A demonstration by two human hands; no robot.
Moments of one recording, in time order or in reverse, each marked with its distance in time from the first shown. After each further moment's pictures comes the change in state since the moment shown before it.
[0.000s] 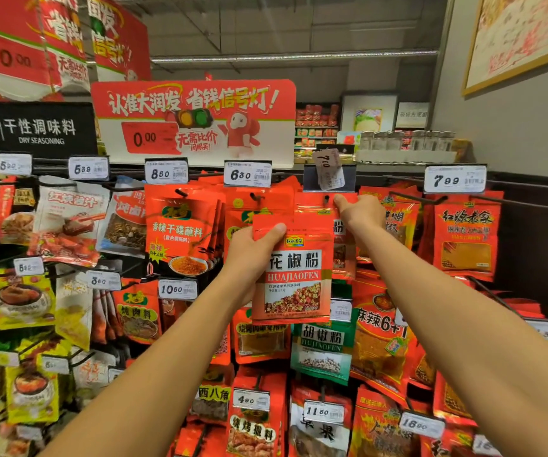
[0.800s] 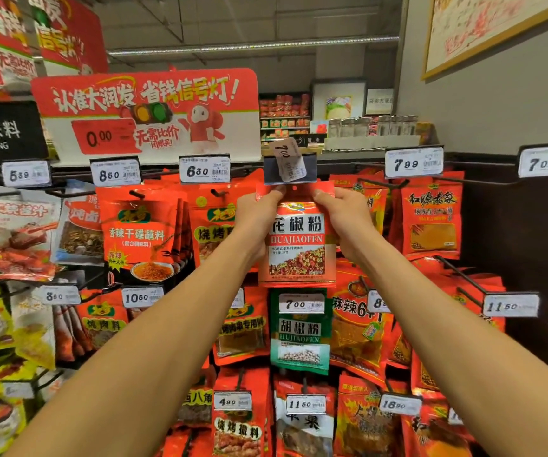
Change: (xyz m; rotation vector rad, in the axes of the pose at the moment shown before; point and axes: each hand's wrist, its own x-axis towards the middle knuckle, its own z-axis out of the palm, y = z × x) left_hand 0.052 0.019 0.081 -0.073 0.042 -0.140; right_hand -0.048 0.020 -0.047 0.640 -0.320 -0.095
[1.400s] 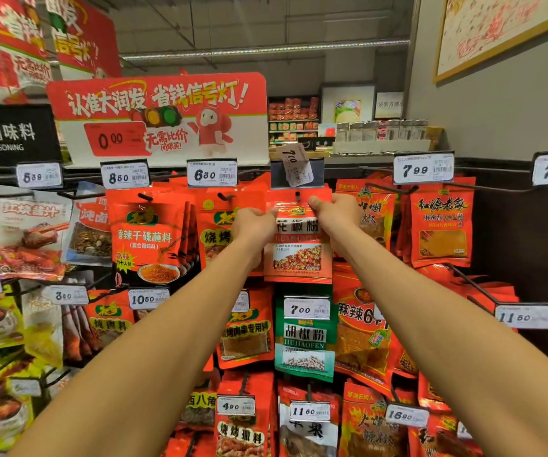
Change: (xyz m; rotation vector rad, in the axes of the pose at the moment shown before) left_hand 0.023 -0.018 -0.016 0.403 0.218 0.035; right_hand 0.051 0.020 0.025 -0.290 0.229 0.085
